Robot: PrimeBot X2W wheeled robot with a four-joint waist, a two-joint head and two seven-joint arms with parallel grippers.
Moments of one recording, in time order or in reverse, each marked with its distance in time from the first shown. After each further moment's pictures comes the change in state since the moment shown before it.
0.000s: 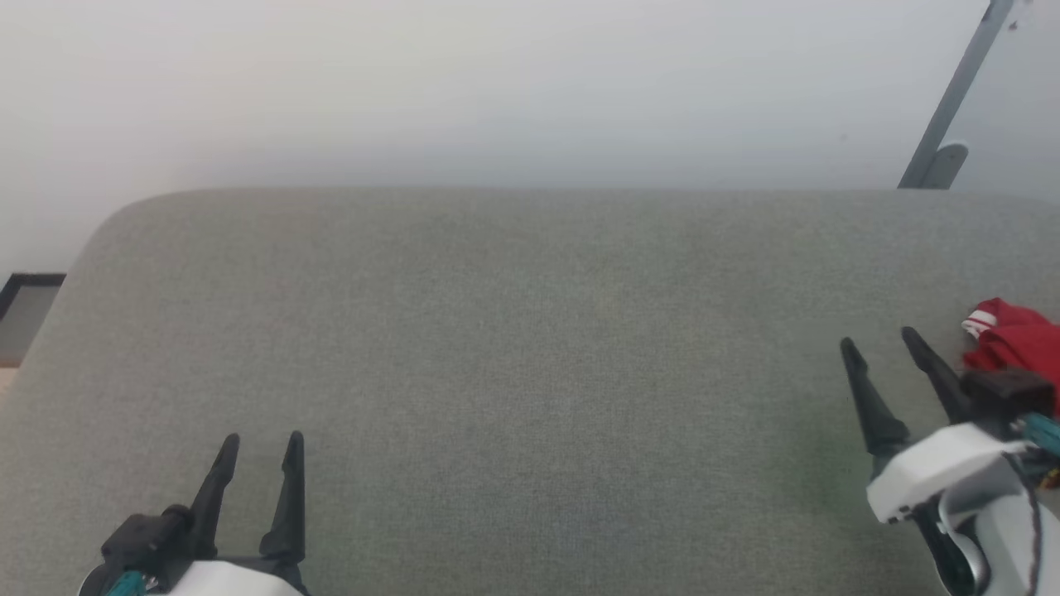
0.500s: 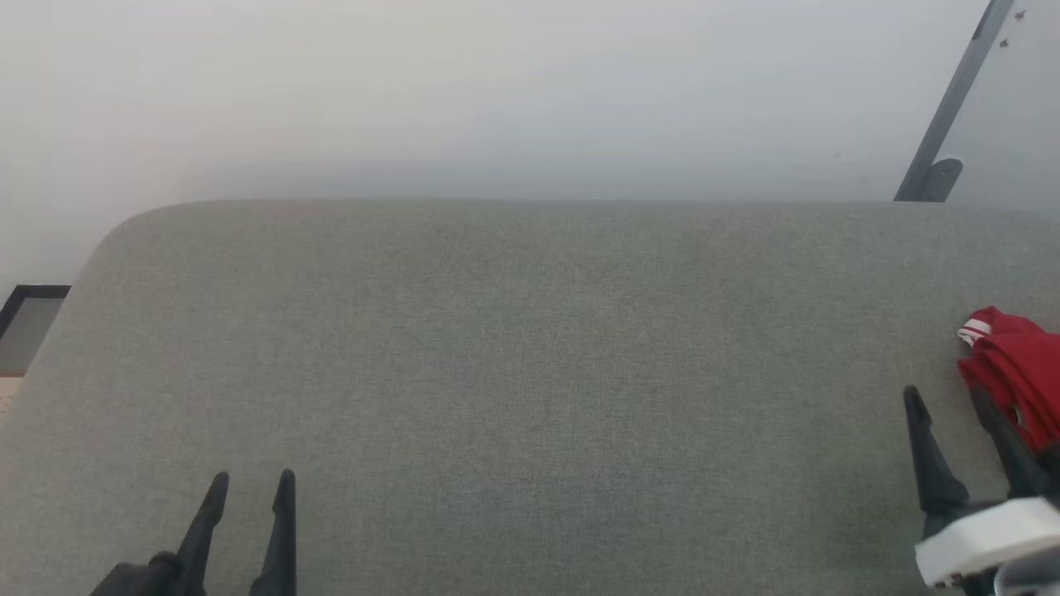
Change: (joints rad) left arm 0.110 -0.006 0.017 -0.092 0.014 0.000 0.000; right arm 0.221 0.033 -0.180 -0.212 -0.009 0.000 0.008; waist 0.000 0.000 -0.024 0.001
